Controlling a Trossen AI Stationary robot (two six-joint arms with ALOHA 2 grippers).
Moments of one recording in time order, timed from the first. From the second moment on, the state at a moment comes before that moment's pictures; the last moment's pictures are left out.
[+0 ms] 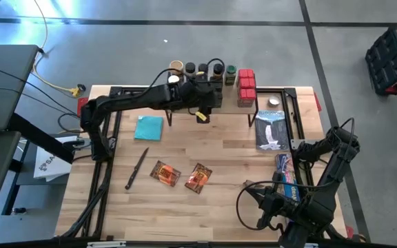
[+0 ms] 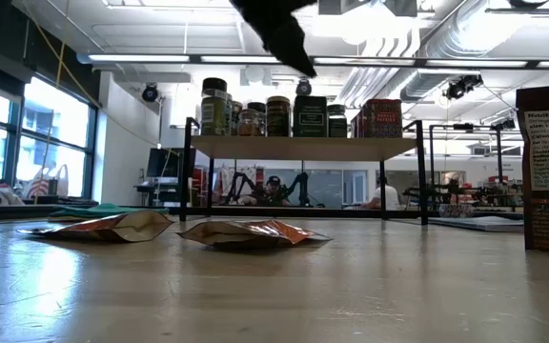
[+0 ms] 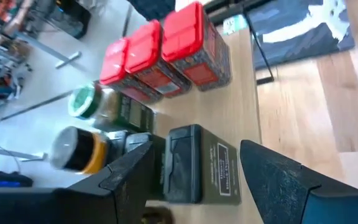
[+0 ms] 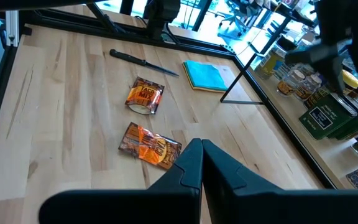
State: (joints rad) left arm 0.23 1.82 1.74 -0.53 -0.30 0.56; right arm 0.99 1.71 1.61 -1.30 1.13 0.99
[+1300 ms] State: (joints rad) left arm -0.68 1.45 1.05 -0.30 -0.82 -0.31; right arm 0.85 1.71 1.61 -1.25 0.59 0.79
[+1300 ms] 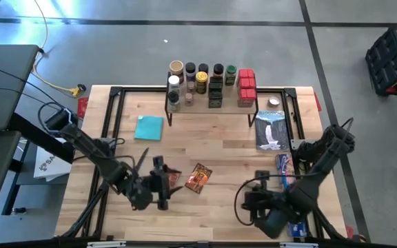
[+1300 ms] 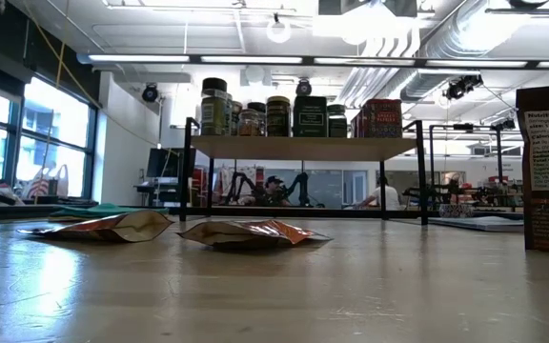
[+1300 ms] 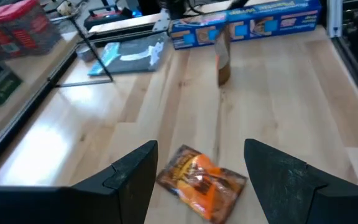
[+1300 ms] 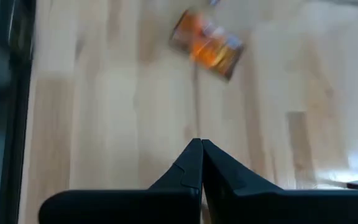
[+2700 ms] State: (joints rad) left arm -0.66 1.54 1.05 -0.25 -0.86 -0.34; right arm 0.74 1.72 1.42 -1.45 0.39 -0.94
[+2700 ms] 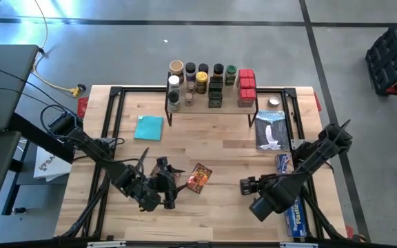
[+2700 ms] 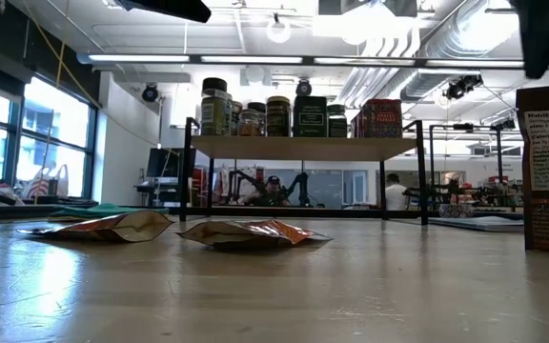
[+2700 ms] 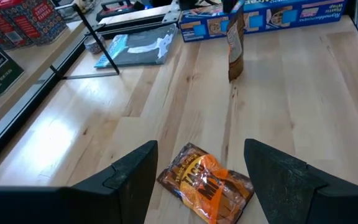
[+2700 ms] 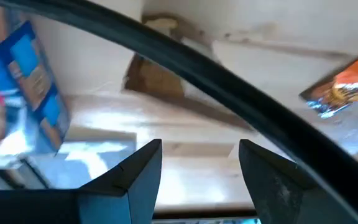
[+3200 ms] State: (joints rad) left arm -0.64 1.54 1.05 -0.25 -0.85 -0.34; right arm 0.78 1.72 1.36 -1.32 0.37 -0.97
